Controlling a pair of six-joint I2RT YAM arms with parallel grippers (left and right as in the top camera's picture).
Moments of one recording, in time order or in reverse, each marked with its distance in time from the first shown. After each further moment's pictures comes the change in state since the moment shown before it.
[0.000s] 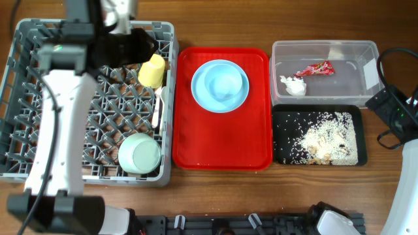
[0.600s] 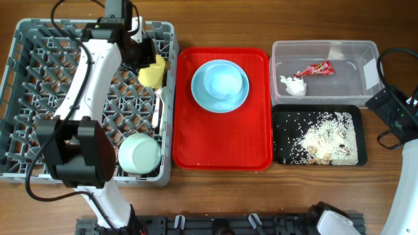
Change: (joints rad) left arm 0.012 0.325 -0.001 0.045 -0.264 -0.015; right arm 0.000 0.000 0.000 0.000 0.000 0.000
